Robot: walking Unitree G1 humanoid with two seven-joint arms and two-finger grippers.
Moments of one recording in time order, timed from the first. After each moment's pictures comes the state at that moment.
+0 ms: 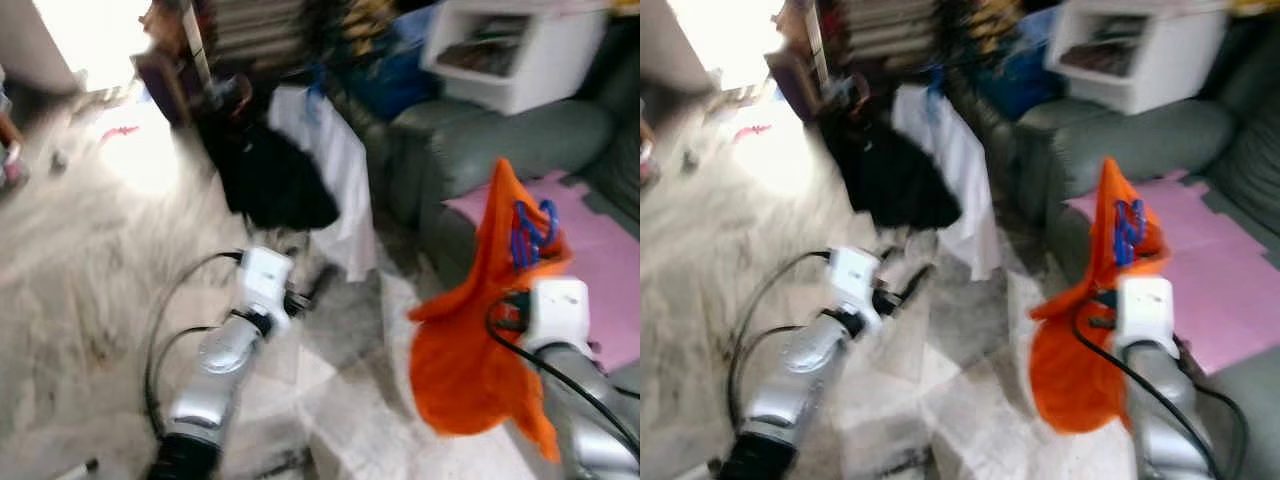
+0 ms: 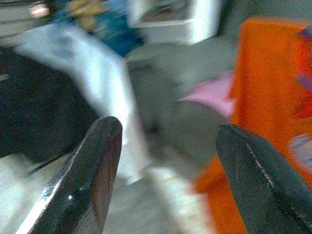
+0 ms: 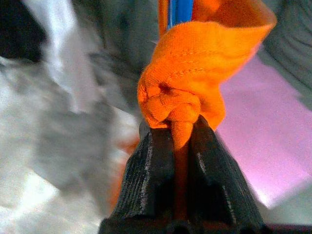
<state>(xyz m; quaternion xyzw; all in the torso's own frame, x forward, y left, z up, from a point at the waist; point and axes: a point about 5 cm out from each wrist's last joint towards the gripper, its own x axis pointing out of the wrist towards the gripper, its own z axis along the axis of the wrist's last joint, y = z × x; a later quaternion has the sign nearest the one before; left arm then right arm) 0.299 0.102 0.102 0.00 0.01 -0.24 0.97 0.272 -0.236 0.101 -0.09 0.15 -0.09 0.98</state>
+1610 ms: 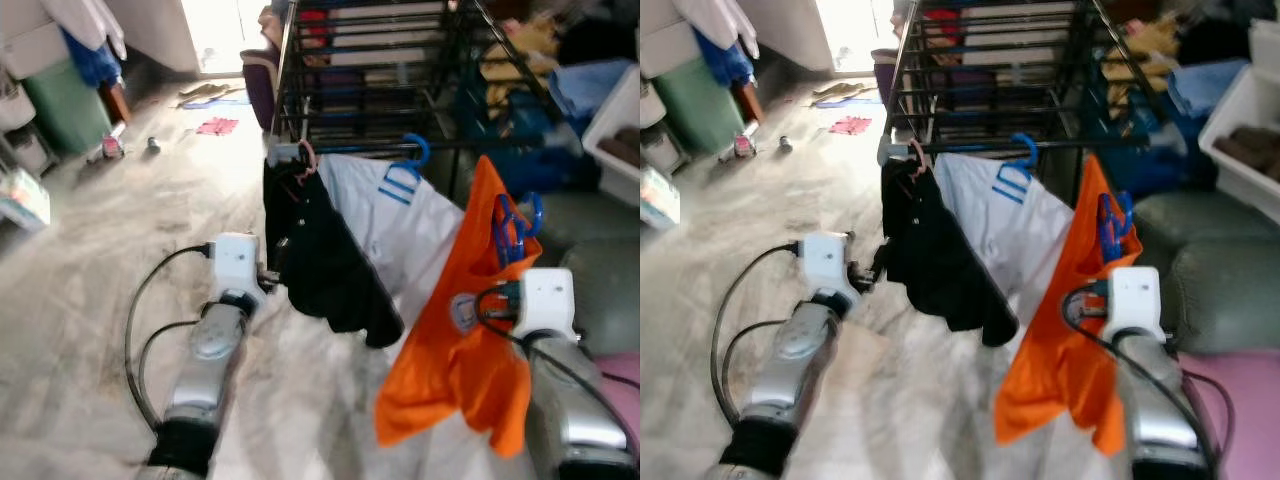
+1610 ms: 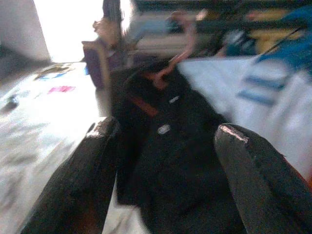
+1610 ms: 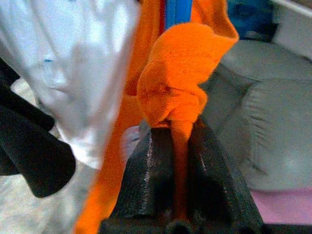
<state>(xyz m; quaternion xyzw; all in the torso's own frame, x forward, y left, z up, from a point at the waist) 0.312 0.128 0.103 -0.02 0.00 -0.09 1.00 0.285 -0.234 0.094 -0.09 0.16 -0.08 0.98</state>
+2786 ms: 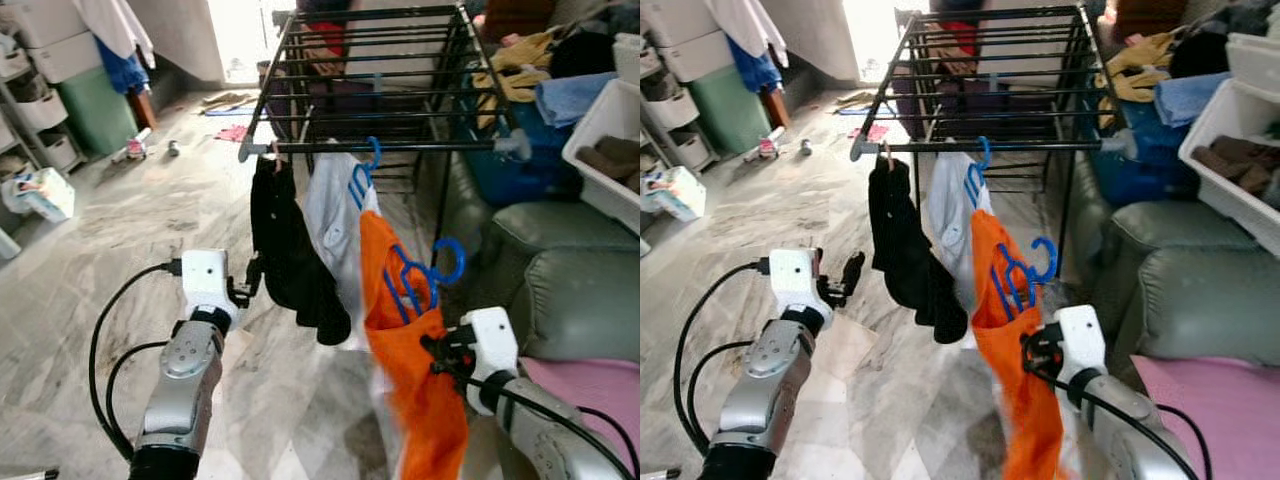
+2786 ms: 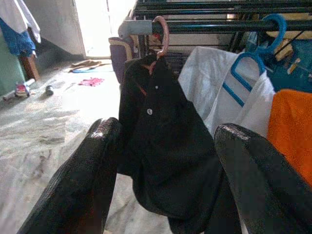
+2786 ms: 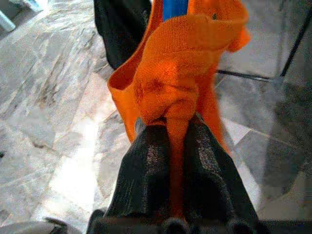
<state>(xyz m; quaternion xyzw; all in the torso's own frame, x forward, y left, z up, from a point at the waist) 0.296 0.146 0.100 -0.03 0.02 -0.06 1.00 0.237 -0.188 0.076 0.02 0.25 0.15 0.95</state>
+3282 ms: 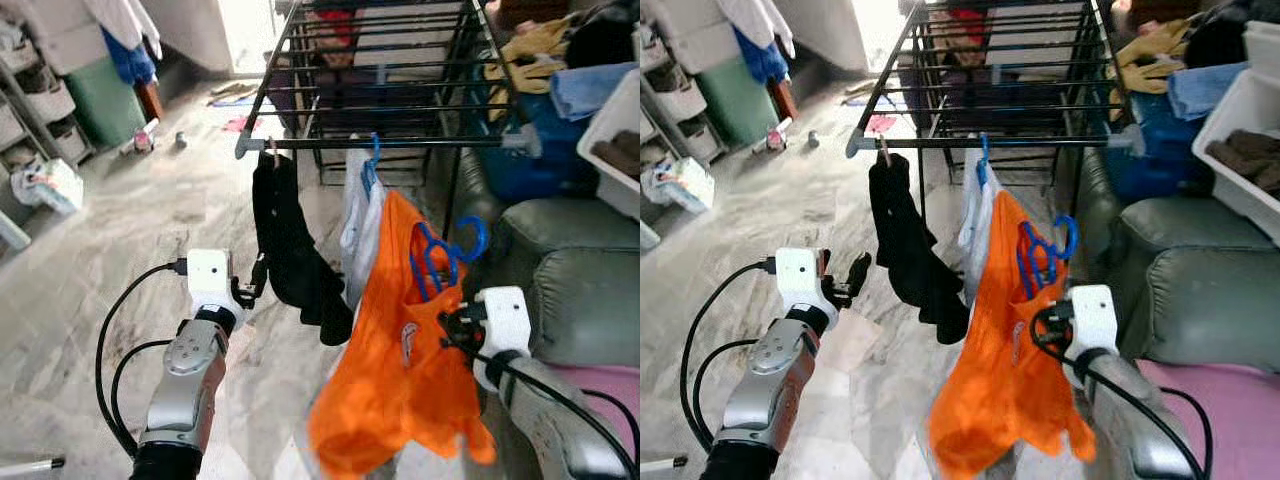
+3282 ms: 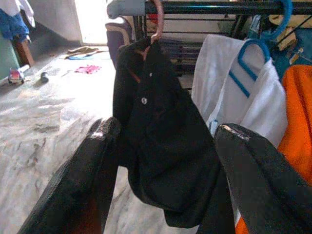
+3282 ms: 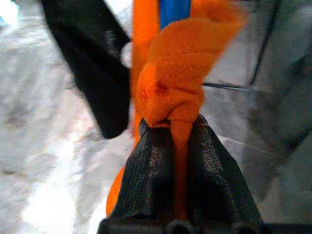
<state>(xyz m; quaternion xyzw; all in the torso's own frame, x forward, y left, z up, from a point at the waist) 0.298 0.142 0.099 -0.04 0.03 -0.08 1.00 0.257 -0.198 0.086 0.00 0.23 0.06 0.97</state>
